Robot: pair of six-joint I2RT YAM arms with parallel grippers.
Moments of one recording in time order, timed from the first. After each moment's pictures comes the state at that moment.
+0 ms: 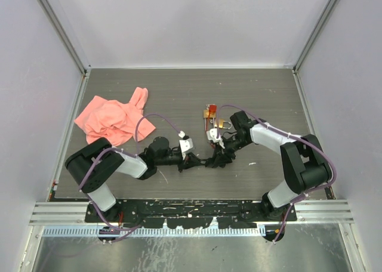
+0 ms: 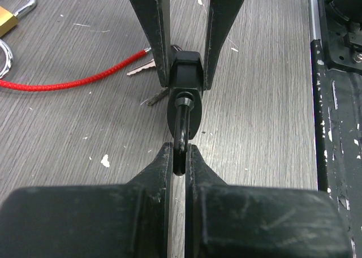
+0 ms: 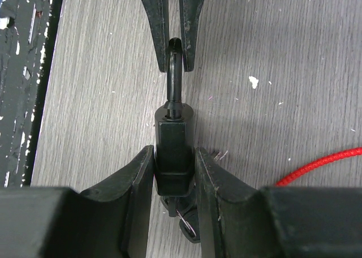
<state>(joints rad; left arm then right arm) -0.83 1.67 0.45 0.94 0.57 0.01 0.37 1.58 0.84 -0.67 -0.93 -1.18</state>
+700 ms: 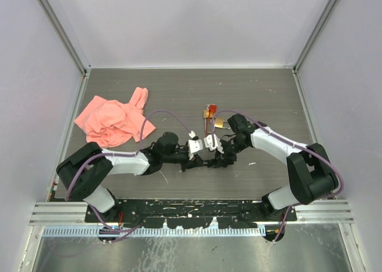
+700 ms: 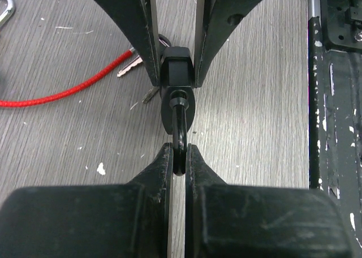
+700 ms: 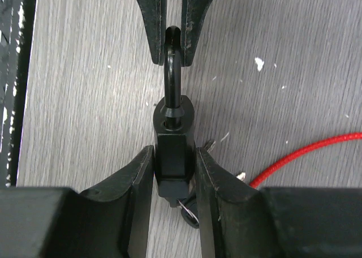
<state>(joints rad) -0.88 1.56 0.59 0.55 0.54 0.15 0.44 1.49 0.81 -0.67 -0.76 -1.19</state>
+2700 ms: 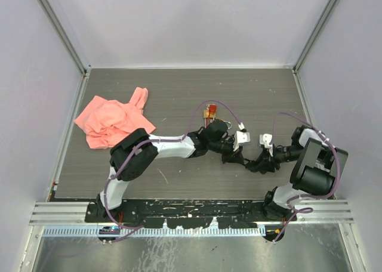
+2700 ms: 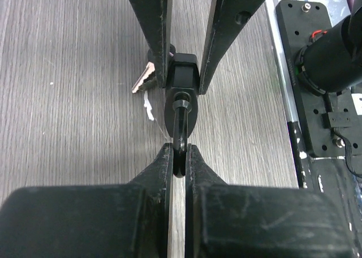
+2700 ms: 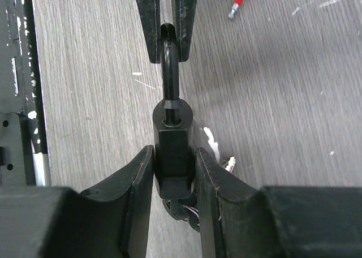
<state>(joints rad) -1.05 2.09 1.35 0.29 0.64 0.10 -0.49 1.53 0.75 -1.25 -0.88 -2.00</state>
